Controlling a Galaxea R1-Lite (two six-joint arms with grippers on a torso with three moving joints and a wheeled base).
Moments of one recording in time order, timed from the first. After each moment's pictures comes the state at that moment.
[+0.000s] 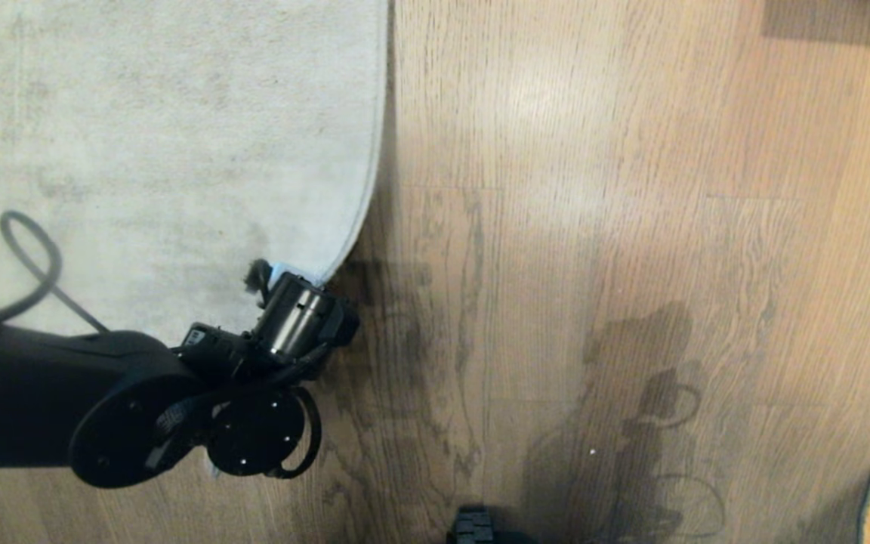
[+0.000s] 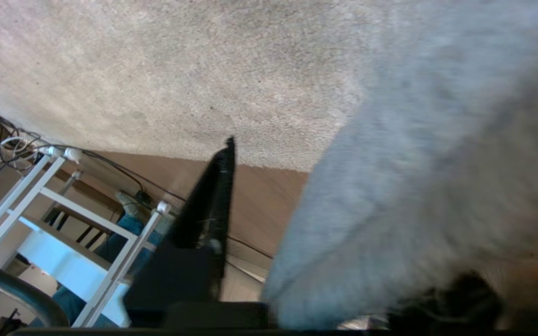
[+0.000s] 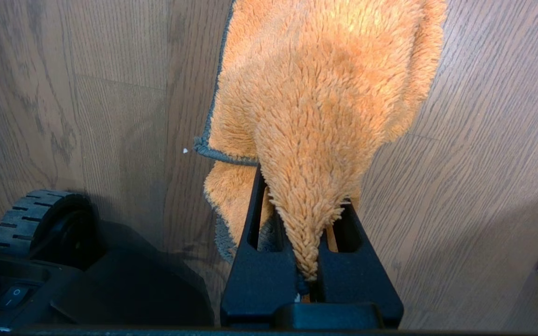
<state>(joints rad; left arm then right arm) -0.67 1.73 -0.87 -0.02 1.12 -0.06 0.00 0.00 0.00 0.00 0.07 -0.12</state>
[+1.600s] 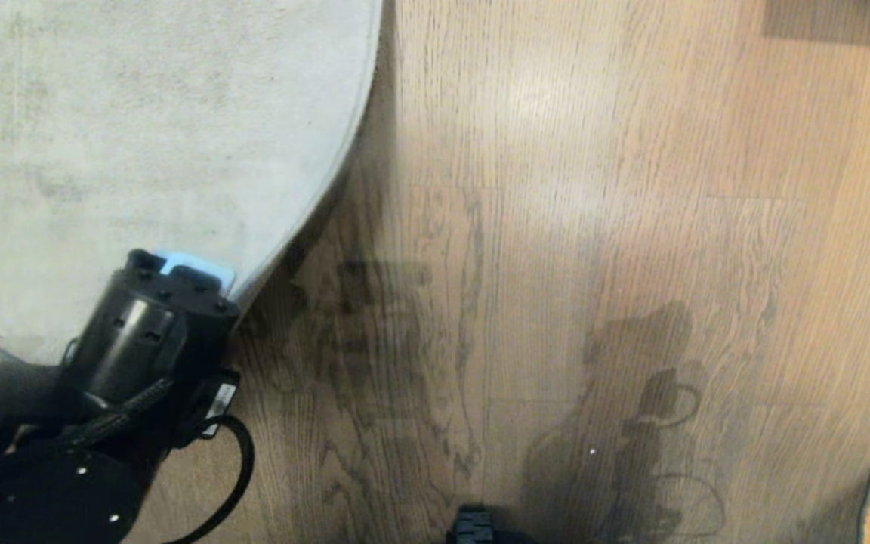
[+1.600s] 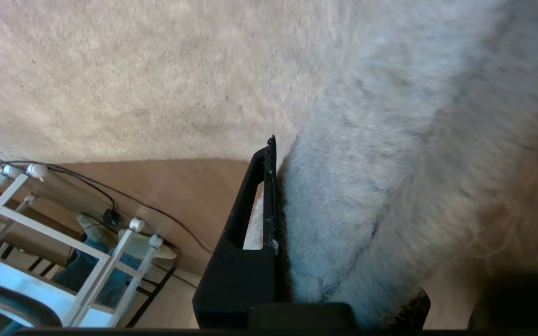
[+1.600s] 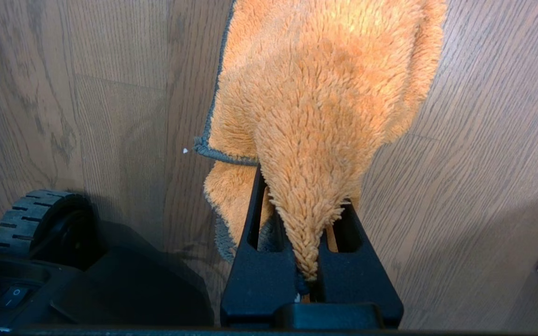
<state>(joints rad) -0.73 1.39 -0.77 0.13 1.02 -0.06 0.00 0.00 0.00 0.00 0.07 -0.12</state>
